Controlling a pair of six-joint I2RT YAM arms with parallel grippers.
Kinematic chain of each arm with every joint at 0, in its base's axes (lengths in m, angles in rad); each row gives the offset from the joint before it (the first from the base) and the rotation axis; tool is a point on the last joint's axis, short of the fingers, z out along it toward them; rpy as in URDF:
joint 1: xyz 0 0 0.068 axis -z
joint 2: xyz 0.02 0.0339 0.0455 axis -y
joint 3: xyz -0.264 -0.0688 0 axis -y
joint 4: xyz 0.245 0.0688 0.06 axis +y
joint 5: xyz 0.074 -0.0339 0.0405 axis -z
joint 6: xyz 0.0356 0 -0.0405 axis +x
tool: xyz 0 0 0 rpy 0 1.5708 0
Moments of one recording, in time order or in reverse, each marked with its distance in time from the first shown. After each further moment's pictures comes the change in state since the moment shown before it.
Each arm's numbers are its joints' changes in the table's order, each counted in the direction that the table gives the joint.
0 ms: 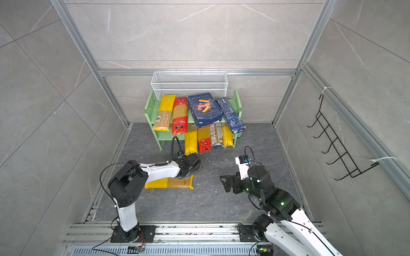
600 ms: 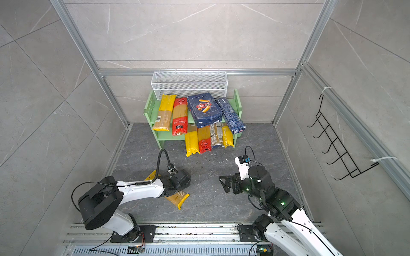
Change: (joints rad) left arm 0.100 0.350 -0.427 -0.144 -0.005 -0.154; right arm 0.000 -0.006 0.003 -0.008 -0.049 0.046
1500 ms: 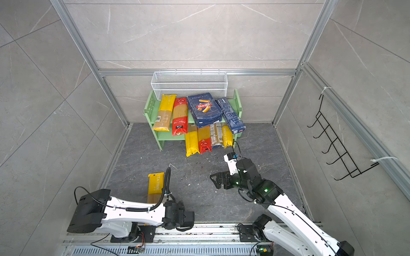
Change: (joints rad) left arm 0.588 0.055 0.068 0.838 -0.149 -0.680; right arm 0.000 -0.198 -0.031 -0.165 -0.124 0.009
